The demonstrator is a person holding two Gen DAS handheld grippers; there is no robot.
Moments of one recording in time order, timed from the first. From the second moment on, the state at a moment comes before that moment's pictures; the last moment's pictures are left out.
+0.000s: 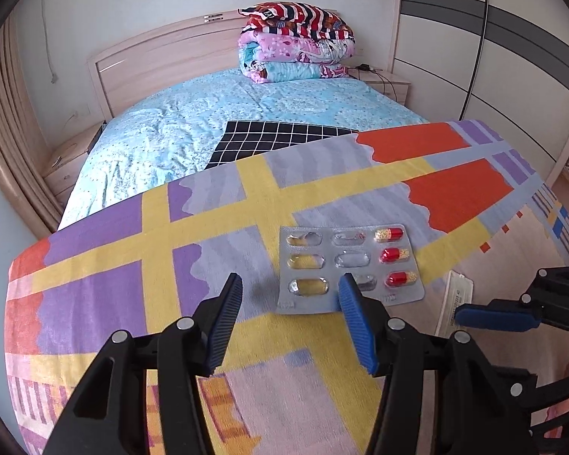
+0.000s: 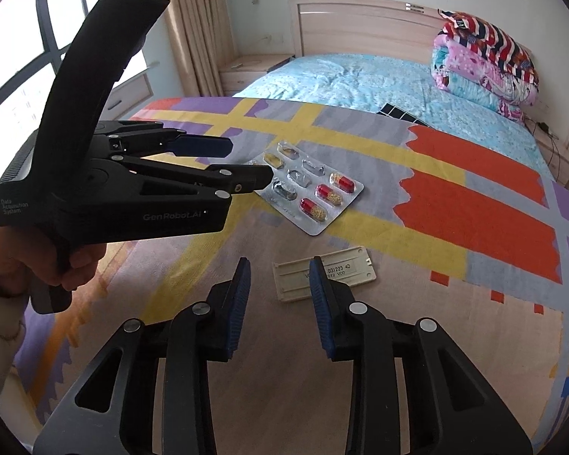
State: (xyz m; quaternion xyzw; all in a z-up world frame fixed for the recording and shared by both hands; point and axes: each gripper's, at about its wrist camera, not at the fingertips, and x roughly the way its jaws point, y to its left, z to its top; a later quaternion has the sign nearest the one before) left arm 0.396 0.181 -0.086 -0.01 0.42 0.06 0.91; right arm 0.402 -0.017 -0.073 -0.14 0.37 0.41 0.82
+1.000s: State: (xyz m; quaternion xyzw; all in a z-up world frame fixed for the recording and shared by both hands) left arm 0.353 0.167 -0.071 0.00 0.40 0.04 0.91; right arm 0.368 -0.039 -0.052 -0.16 0.33 0.41 0.83
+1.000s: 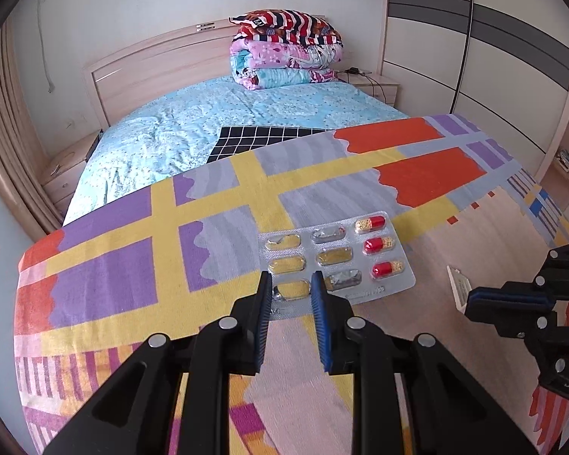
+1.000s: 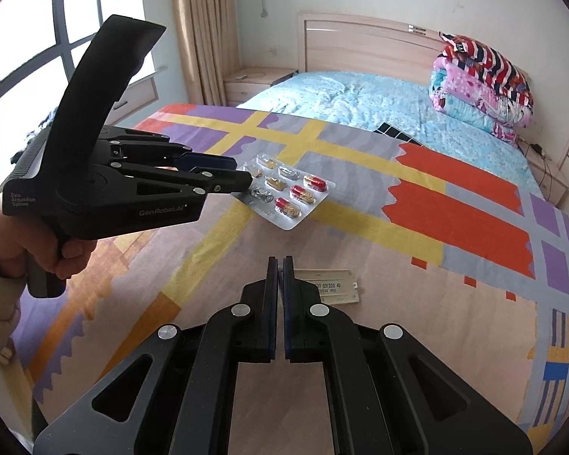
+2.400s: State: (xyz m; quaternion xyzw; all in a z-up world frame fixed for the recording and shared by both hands) left arm 0.118 0.055 -0.016 0.05 0.33 0.03 0.94; right arm 0.215 -0.150 -0.012 -0.15 0.25 0.42 0.86
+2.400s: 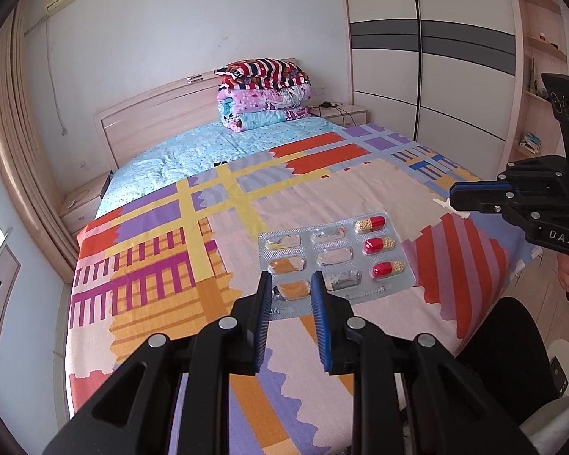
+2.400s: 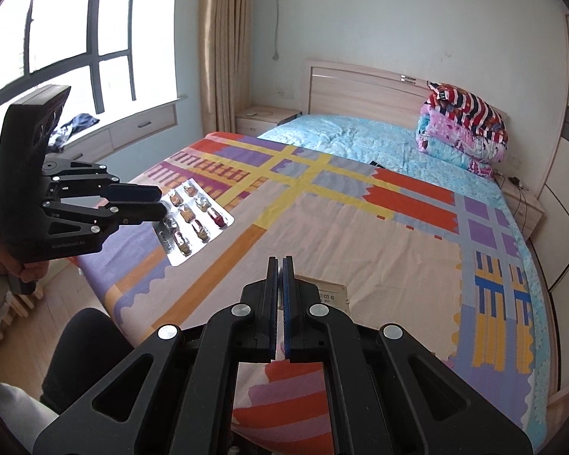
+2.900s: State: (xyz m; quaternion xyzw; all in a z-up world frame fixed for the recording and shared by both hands) left arm 0.060 0.004 -0.054 0.04 0.35 -0.01 0.93; right arm 0.159 -0.191 -0.040 -0.10 0.28 0.45 0.84
